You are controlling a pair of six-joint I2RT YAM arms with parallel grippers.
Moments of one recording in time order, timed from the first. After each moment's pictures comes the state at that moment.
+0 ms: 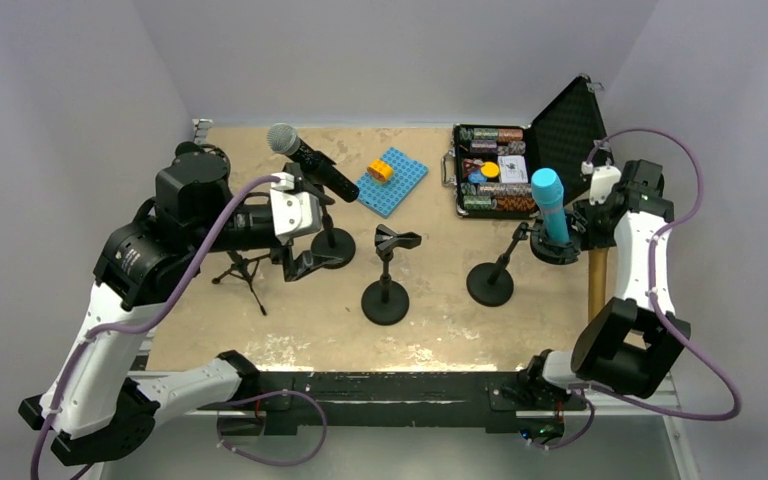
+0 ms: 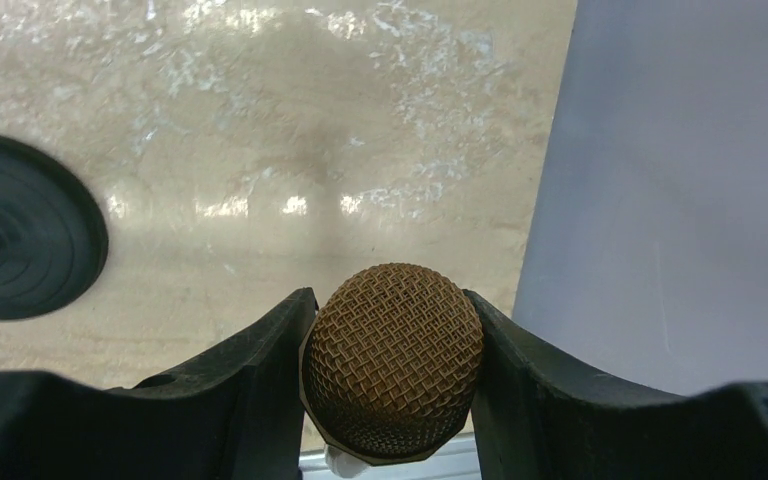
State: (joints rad) left arm -0.63 1.03 1.64 -0.96 0.63 0.51; right arm -0.38 1.35 1.21 -0.92 0.00 -0.49
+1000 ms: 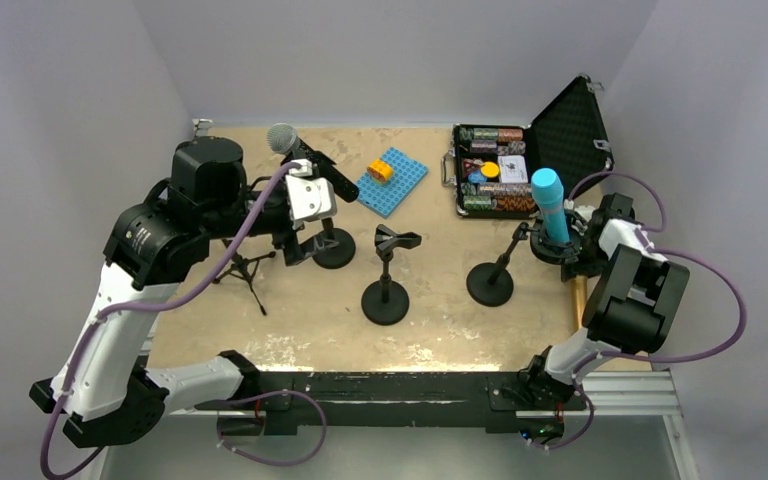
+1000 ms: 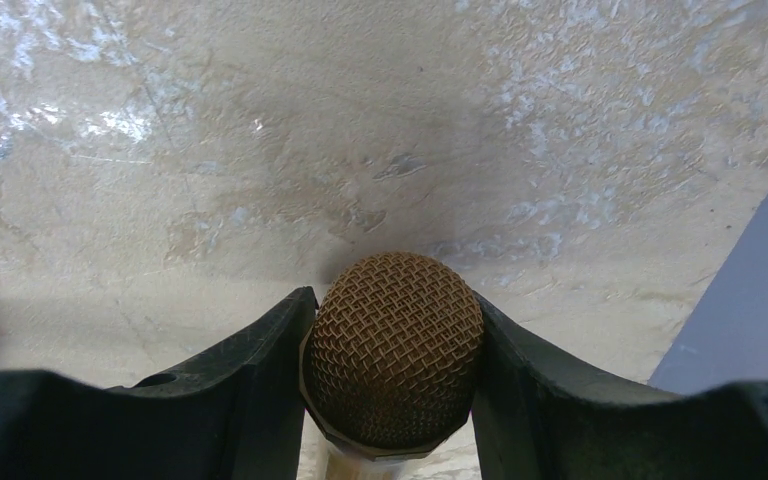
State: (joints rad) left arm -0.62 1.13 1.75 -1.09 0.48 0.61; right arm -0.44 1.61 0.96 -0.62 -0.05 -0.49
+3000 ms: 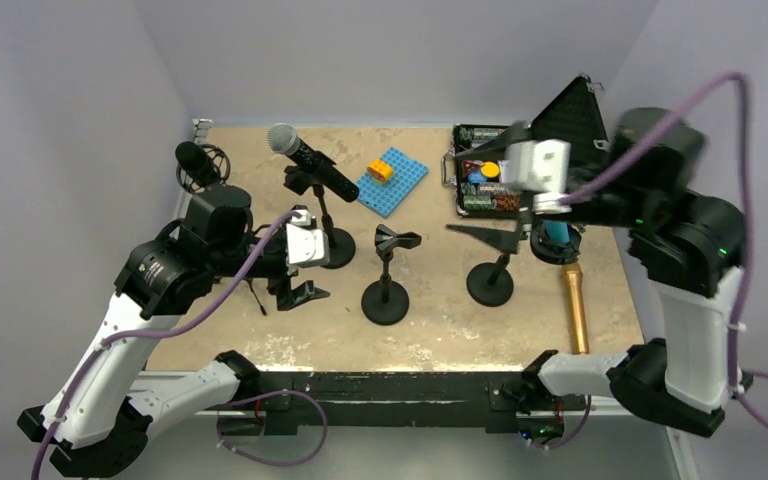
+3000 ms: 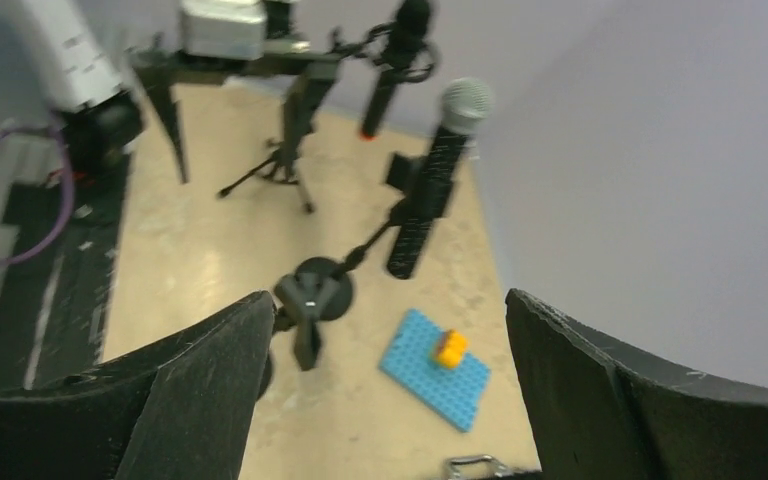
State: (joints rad) left arm -0.62 0.95 1.42 -1.08 0.59 0.59; right arm 0.57 1.26 2.24 -1.10 -0.66 -0.60
